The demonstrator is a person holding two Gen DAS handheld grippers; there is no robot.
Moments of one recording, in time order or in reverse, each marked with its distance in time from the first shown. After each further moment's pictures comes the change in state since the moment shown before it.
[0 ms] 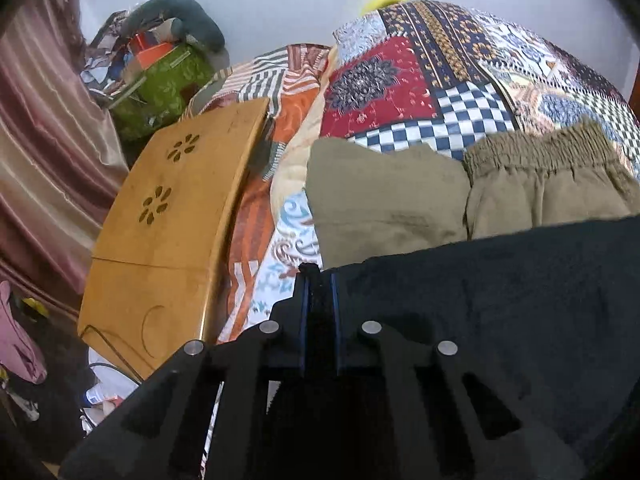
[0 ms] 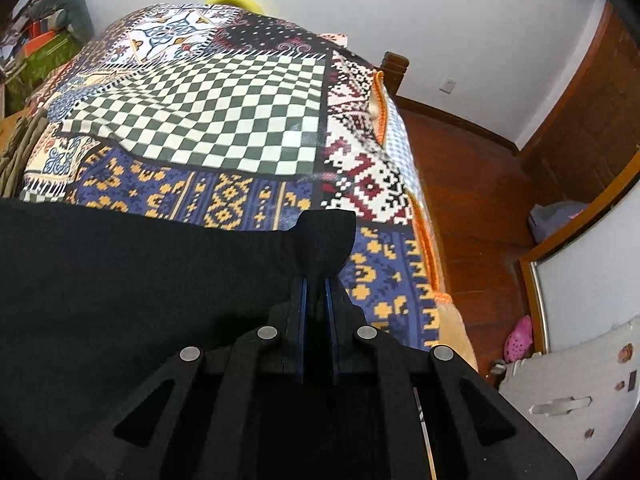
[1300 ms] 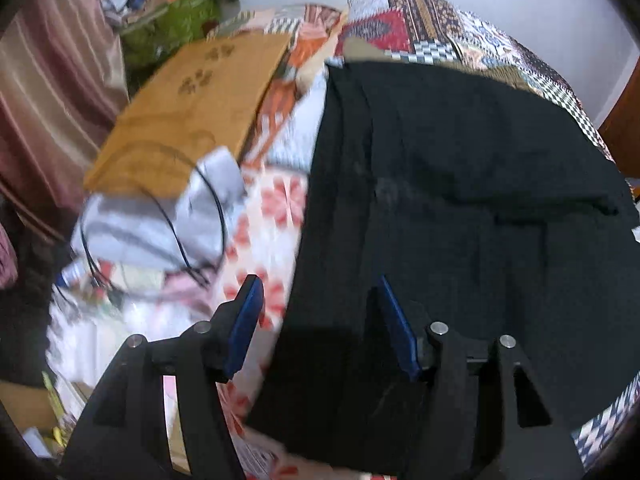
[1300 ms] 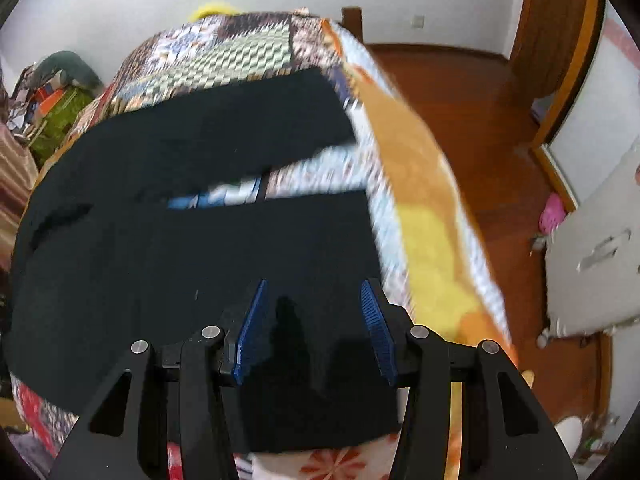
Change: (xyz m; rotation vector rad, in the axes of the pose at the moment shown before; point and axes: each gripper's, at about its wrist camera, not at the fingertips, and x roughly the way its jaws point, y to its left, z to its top) left arm -0.126 0.060 -0.192 -0.135 0.122 -0.178; right arm -0.128 -0.020 -0.190 0.286 0.103 0.232
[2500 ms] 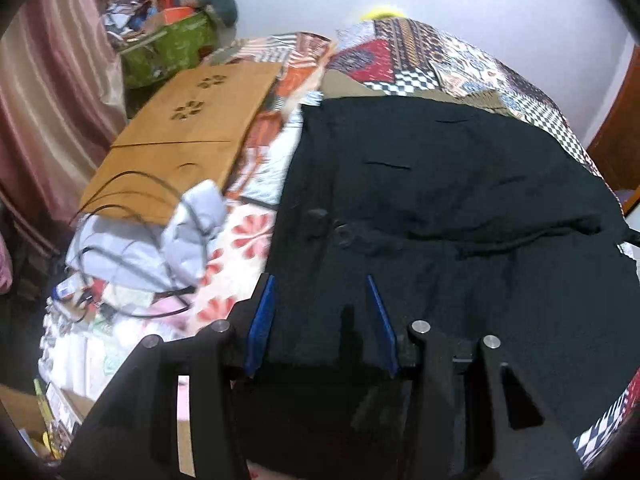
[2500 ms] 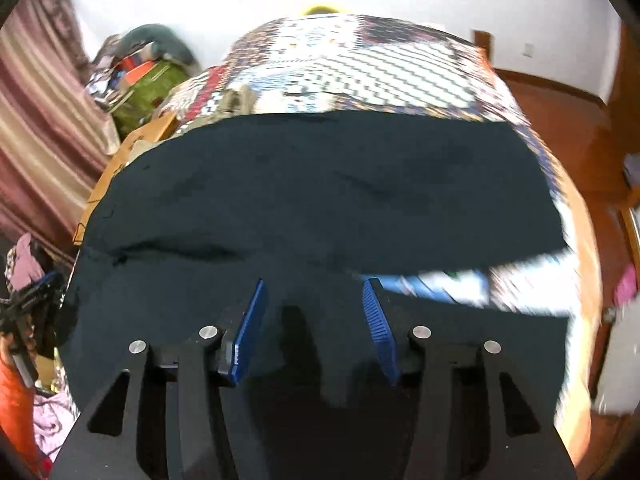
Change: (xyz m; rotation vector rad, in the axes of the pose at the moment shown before) left arm -0.014 -0.030 0.018 0.013 -0.102 -0.016; right arm 0.037 0.136 0.079 -0.228 -0.008 0.274
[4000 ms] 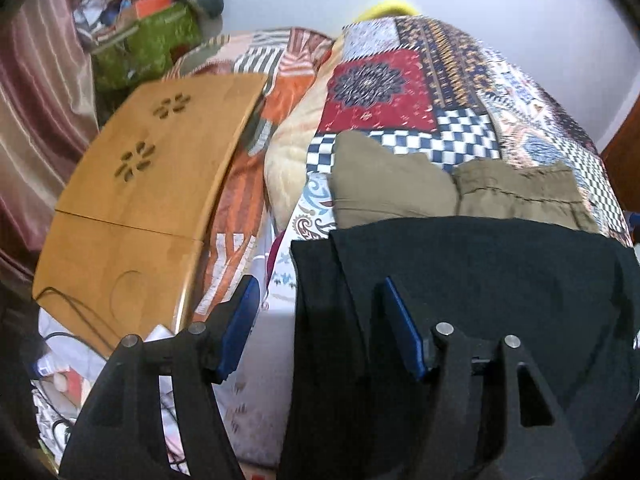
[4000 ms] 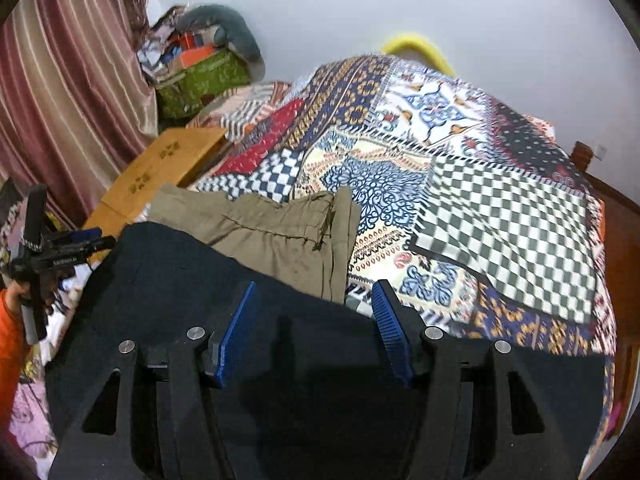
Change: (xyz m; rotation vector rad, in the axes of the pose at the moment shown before) left arm 0.139 0.023 0.164 -0.028 0.045 -0.029; right arm 0.092 0.110 0.160 -0.291 -0.025 0.035
